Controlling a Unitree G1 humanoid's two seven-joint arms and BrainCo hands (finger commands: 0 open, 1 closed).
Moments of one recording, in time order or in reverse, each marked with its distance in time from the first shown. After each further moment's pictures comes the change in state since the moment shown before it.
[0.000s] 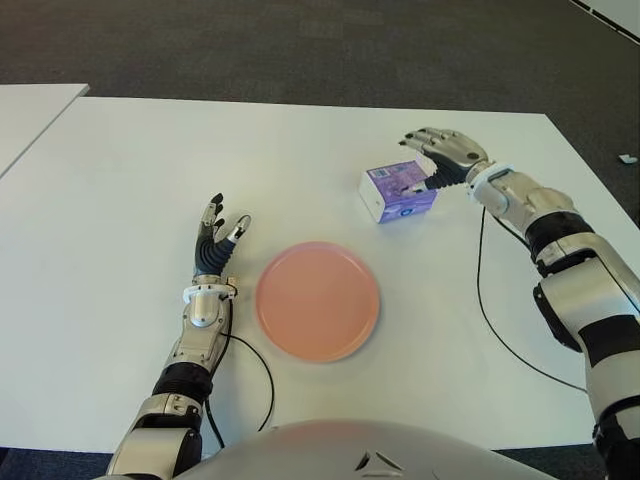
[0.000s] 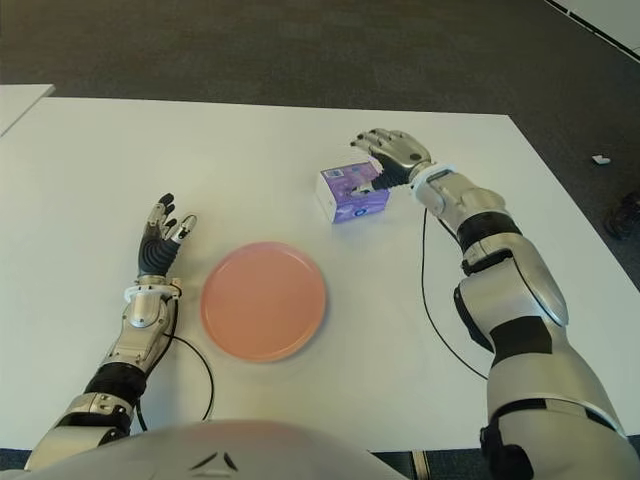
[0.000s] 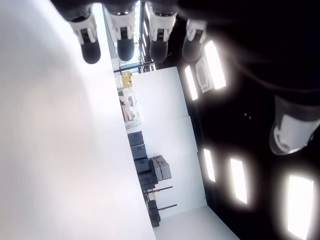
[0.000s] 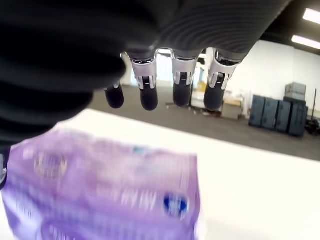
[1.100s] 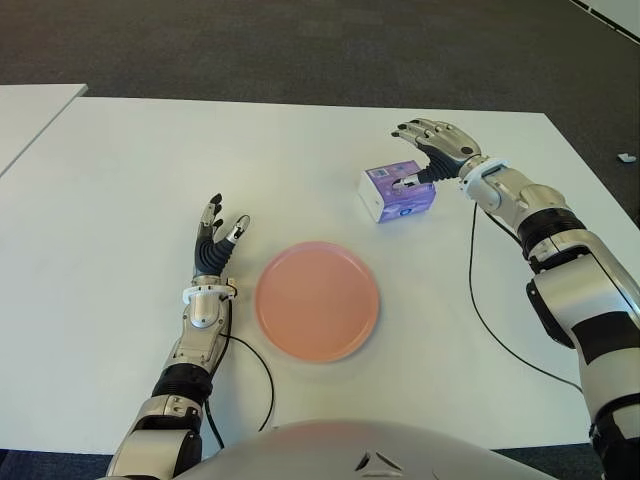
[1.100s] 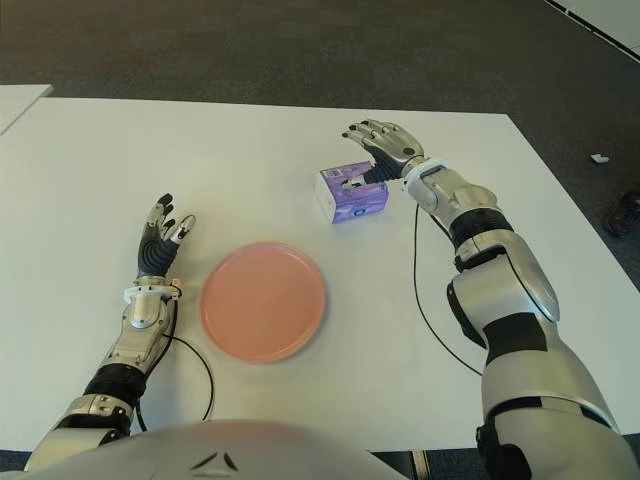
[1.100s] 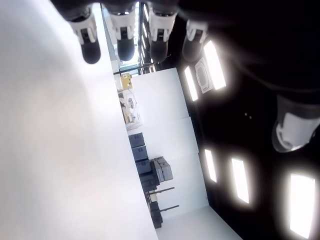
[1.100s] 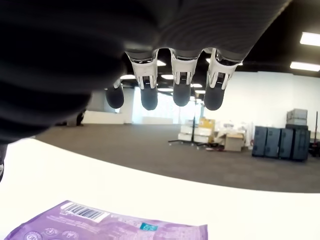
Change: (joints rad) left arm 0.006 -0.004 0.001 -0.013 0.018 0.008 0.018; right arm -0.004 0.052 0.010 0.026 -0.017 -0.005 -0.026
